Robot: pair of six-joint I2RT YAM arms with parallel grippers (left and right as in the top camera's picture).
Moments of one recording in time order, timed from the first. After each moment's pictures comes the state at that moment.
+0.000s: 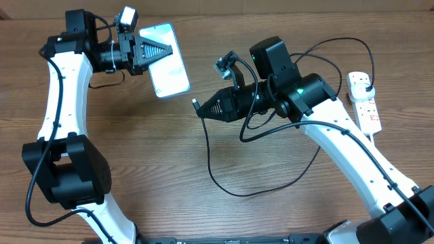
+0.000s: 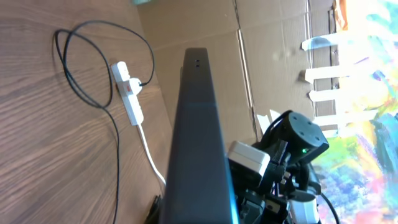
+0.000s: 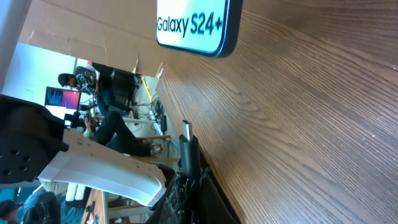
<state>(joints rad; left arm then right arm) 0.14 1.98 1.82 -1.07 1.52 -0.08 0.51 1.61 1.49 -0.74 -0.93 0.38</state>
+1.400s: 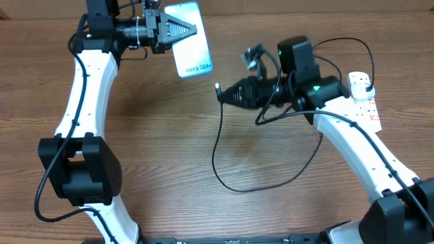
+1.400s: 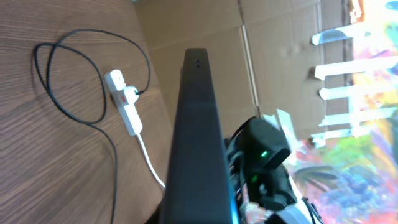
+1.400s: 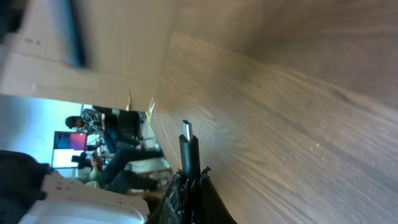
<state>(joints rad) -0.01 1.98 1.82 -0.44 1.42 -0.69 0.35 1.61 1.30 -0.52 -0.97 0.45</state>
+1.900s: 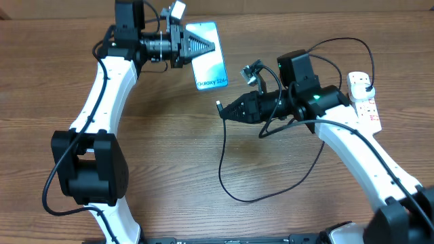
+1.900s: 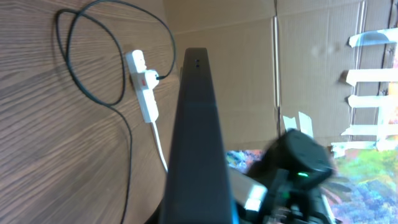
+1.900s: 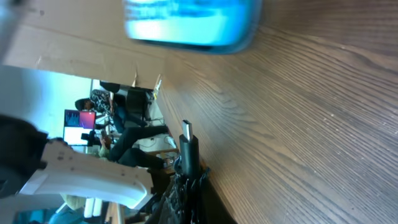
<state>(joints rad) -0.08 1.98 1.67 -0.39 1.33 -0.68 0.36 1.55 1.23 -0.59 -1.04 0.36</state>
